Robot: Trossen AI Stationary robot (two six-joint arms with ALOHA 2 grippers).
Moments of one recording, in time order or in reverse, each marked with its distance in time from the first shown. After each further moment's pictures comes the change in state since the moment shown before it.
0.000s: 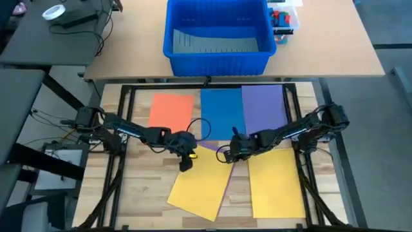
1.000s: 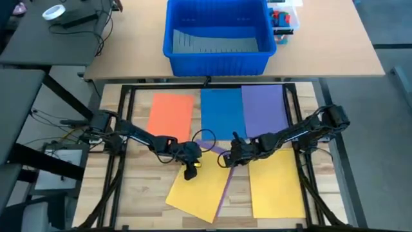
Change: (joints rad) left arm -0.073 0.195 0.022 0.157 -0.014 -0.058; right arm 0.060 0.000 0.001 0.045 0.001 0.107
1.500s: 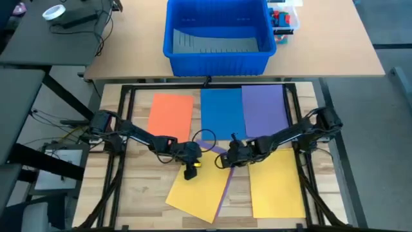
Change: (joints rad) left arm 0.000 0.000 0.000 0.000 -0.002 0.002; right arm 0.013 0.120 0.000 0.145 0.007 0.081
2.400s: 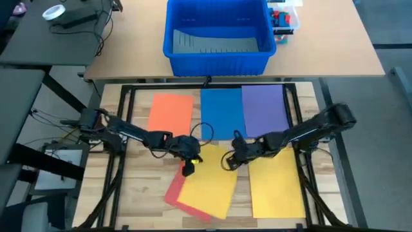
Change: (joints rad) left arm 0.039 -0.221 0.000 -0.056 0.000 0.154; right arm -0.027 -0.349 0.000 -0.295 -0.025 -0.450
